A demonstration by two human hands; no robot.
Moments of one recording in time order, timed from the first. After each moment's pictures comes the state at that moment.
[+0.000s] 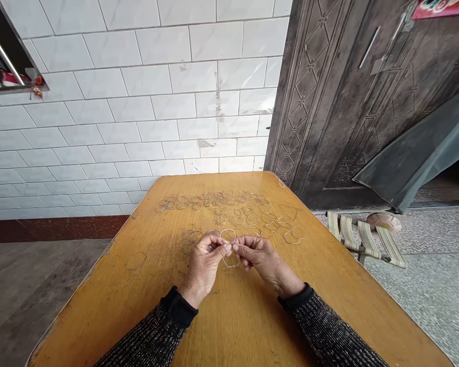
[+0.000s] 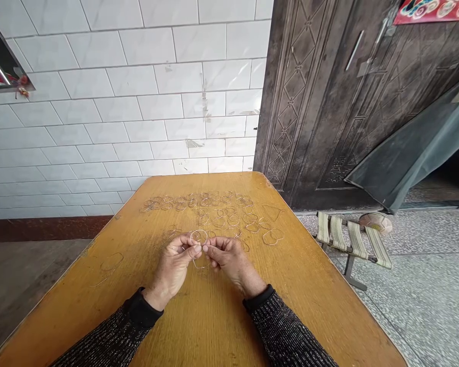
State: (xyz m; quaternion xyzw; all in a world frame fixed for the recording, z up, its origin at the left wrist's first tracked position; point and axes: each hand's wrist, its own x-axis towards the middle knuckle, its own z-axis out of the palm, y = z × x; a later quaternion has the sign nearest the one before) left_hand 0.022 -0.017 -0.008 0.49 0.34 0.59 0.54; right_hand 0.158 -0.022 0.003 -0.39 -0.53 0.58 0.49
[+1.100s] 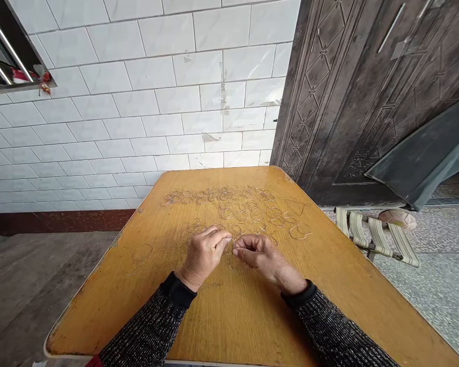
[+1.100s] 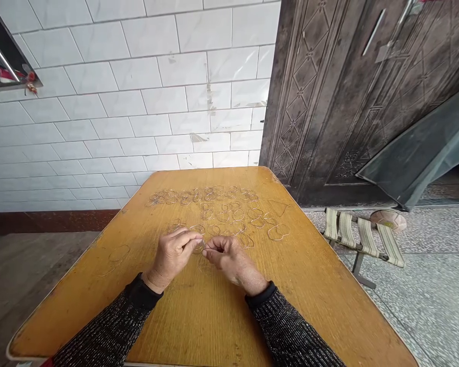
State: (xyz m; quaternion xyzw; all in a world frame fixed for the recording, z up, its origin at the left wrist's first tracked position) left_hand -0.003 -0.012 0.006 0.81 0.38 0.44 0.05; right_hand 0.157 -0.025 -0.003 -0.39 -0.65 0.50 0.42
